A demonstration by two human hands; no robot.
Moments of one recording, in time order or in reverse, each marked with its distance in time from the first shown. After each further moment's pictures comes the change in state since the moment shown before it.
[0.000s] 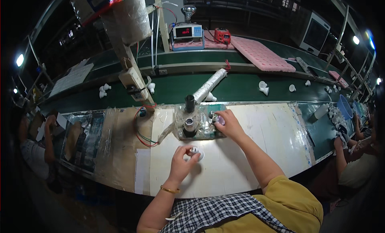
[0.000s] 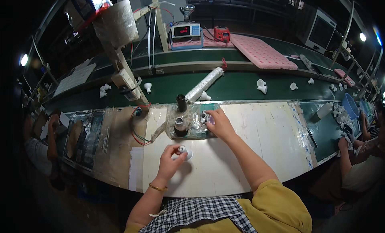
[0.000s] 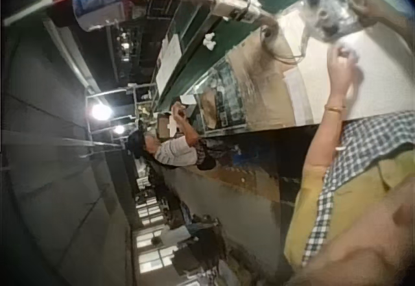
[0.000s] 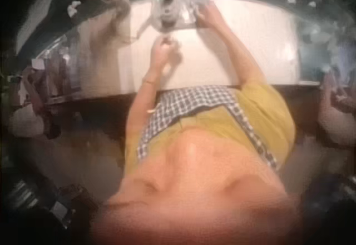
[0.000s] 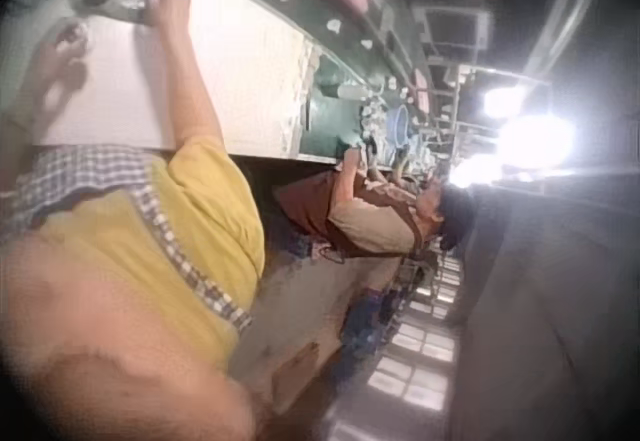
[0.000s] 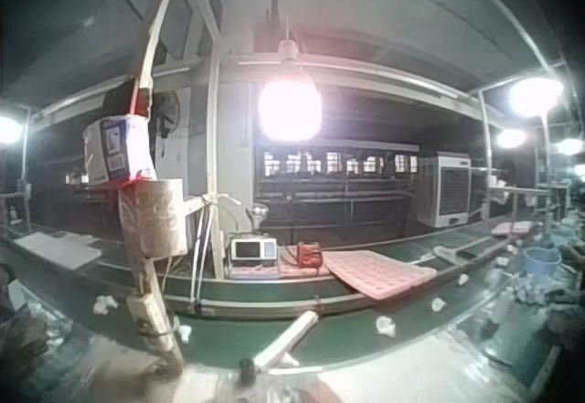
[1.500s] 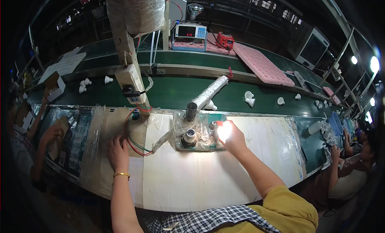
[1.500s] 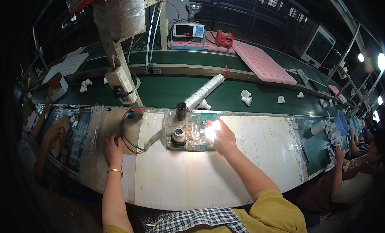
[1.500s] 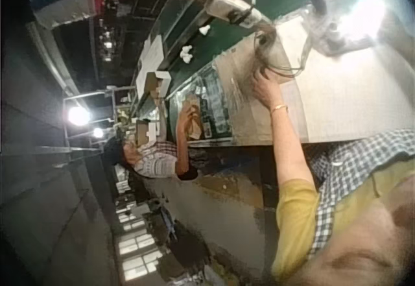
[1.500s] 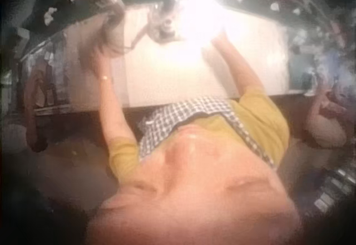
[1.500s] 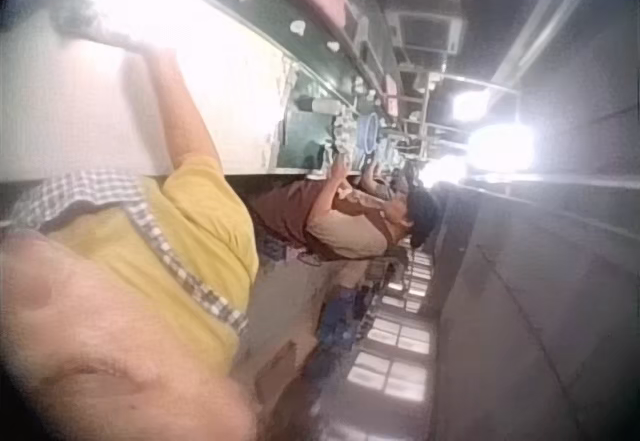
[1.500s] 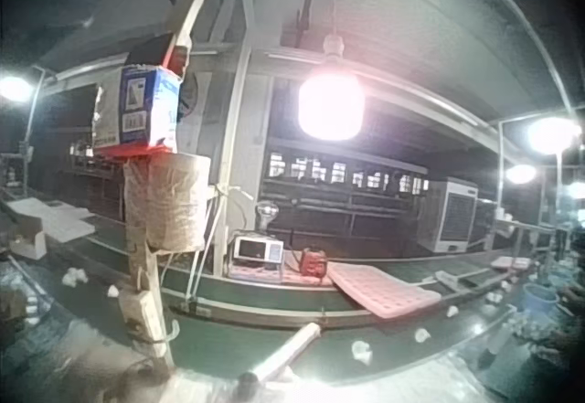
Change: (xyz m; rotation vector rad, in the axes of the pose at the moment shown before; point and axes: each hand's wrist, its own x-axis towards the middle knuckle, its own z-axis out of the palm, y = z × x) left_hand 0.057 -0.137 -0.163 0.957 0.536 -0.232; right_hand 0.007 -0.025 -0.009 -0.480 -0.082 -0.022
